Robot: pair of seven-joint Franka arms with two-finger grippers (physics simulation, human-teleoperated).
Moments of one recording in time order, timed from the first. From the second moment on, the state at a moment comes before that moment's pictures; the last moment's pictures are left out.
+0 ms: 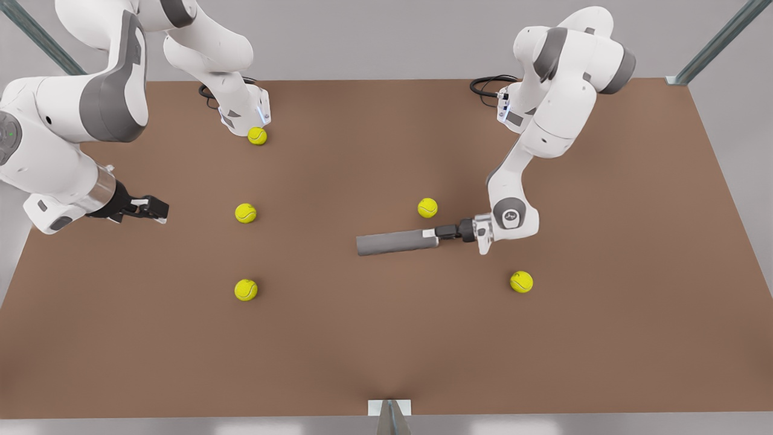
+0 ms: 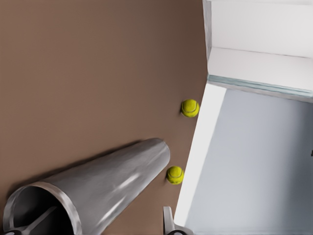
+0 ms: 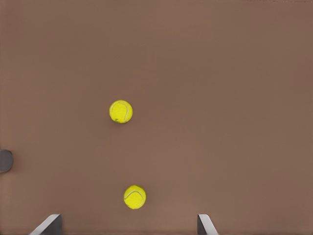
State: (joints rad) left arm -0.24 0.65 -0.15 -2.07 -1.76 2.07 0.92; right arm -0.05 0.26 0.12 -1.23 -0.06 1.41 0.08
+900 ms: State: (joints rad) left arm -0.25 0.62 -0.15 -2.07 -1.74 2.07 0.88; right arm -0.06 0.26 0.15 -1.21 -0.06 1.43 0.09
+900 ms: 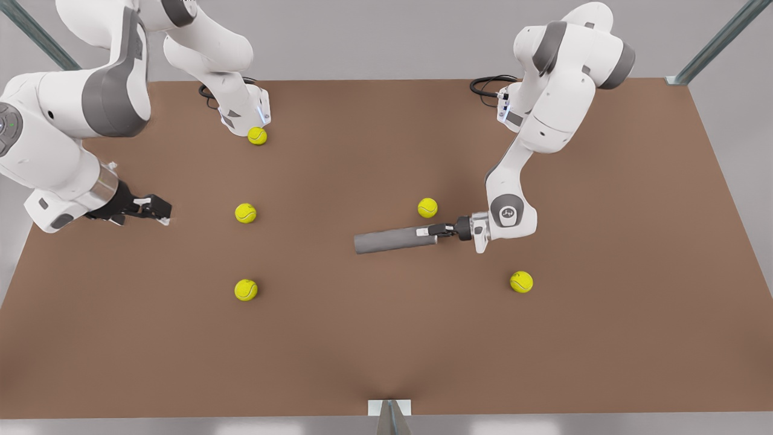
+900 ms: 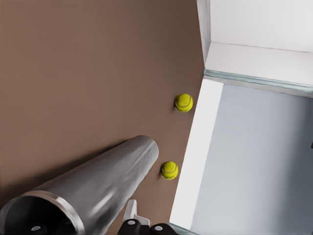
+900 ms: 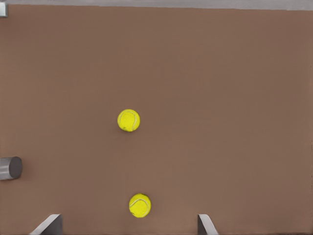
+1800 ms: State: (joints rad) left arm -0.22 0.39 -0.09 -2.08 -1.45 2.06 0.54; right arm -0.08 0.26 0.15 -1.21 -0.07 1.45 0.09
